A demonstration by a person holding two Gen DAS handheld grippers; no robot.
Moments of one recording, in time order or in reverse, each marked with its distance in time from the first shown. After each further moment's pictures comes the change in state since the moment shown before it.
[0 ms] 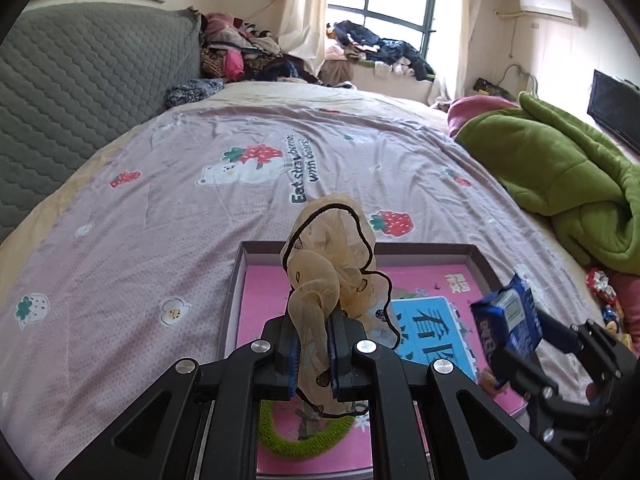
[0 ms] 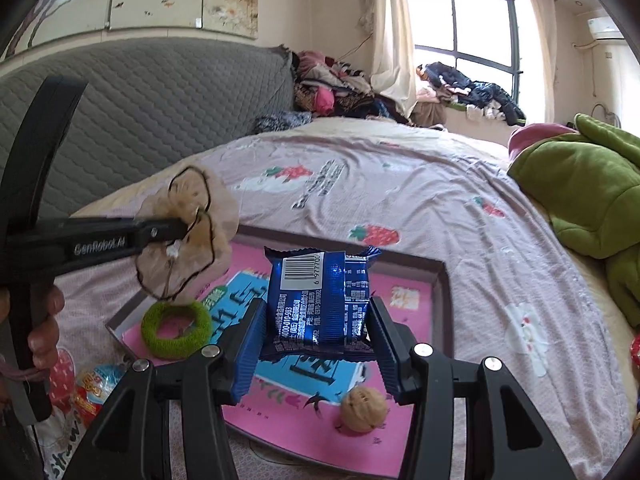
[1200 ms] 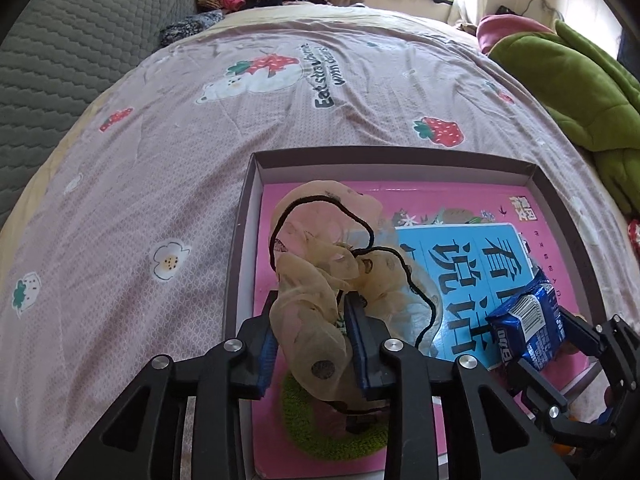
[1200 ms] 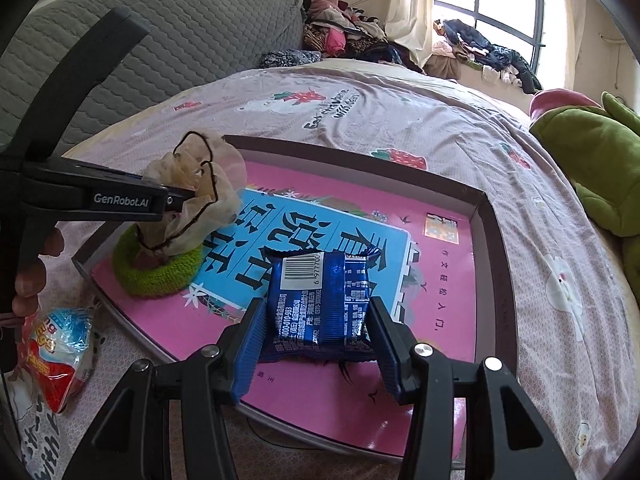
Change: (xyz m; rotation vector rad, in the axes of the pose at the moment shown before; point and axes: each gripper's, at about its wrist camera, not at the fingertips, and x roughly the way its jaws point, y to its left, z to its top) left arm 0.069 0.017 -0.018 0.044 0.297 0.086; right arm 0.048 0.018 -0.036 -0.054 0.212 -0.010
